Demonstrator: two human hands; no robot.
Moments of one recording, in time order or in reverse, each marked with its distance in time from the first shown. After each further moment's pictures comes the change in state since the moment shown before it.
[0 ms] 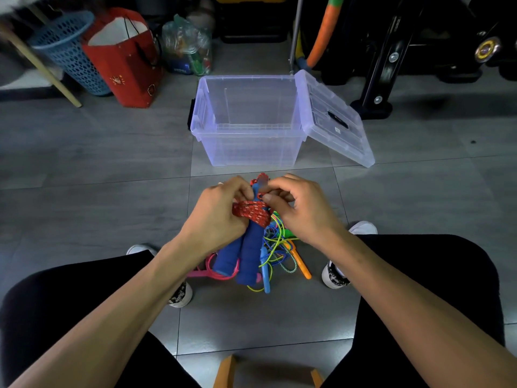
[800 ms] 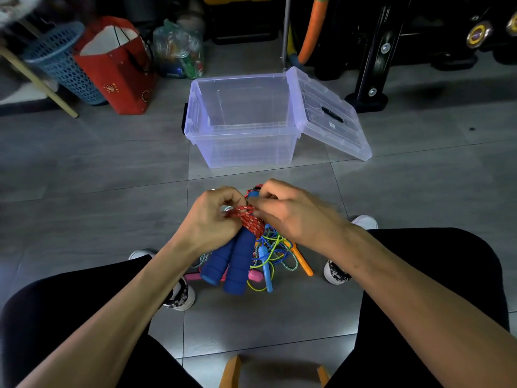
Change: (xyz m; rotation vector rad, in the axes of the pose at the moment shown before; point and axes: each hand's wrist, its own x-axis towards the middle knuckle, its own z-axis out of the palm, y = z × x) left_hand 0.000 -0.001 0.004 -0.243 -0.112 -0.154; right_hand -0.008 0.005 -0.009 -0.377 -0.193 -0.360
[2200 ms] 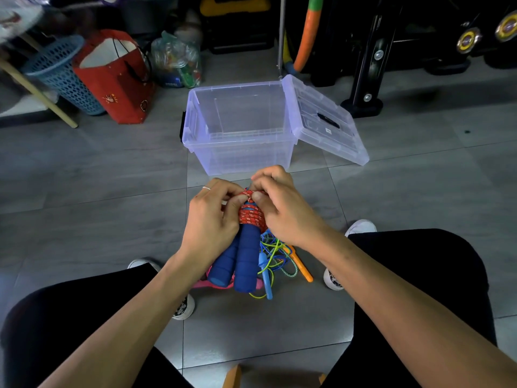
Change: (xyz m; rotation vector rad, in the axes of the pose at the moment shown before) left_hand 0.004 0.006 0.015 0.208 0.387 0.277; right_hand 0.014 -0.002 0.008 0.379 0.096 0.356
